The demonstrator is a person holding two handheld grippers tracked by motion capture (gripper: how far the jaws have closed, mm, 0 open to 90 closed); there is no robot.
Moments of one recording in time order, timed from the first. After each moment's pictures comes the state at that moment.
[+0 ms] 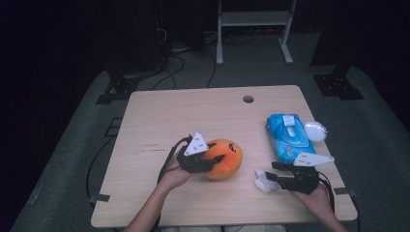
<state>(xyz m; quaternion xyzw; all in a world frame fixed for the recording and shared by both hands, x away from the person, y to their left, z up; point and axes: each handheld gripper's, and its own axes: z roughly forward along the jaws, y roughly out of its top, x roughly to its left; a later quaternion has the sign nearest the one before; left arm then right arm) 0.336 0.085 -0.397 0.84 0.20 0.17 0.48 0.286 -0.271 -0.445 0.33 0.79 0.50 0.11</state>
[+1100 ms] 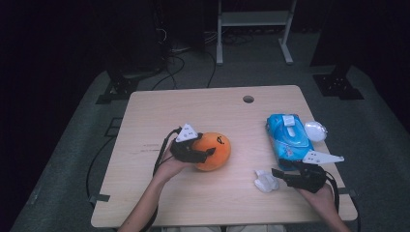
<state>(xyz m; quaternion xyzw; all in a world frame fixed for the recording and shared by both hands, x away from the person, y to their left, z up) 0.370 0.111 -0.411 0.82 0.27 0.16 0.49 0.289 -0.290 -0.448 0.36 0.77 0.51 0.11</state>
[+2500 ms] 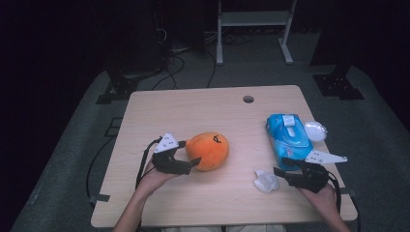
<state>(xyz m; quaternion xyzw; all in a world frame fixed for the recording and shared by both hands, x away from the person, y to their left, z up) 0.332 0.156 -0.409 0.80 0.30 0.15 0.50 0.288 -0.294 -0.445 0.37 0.76 0.52 0.13</state>
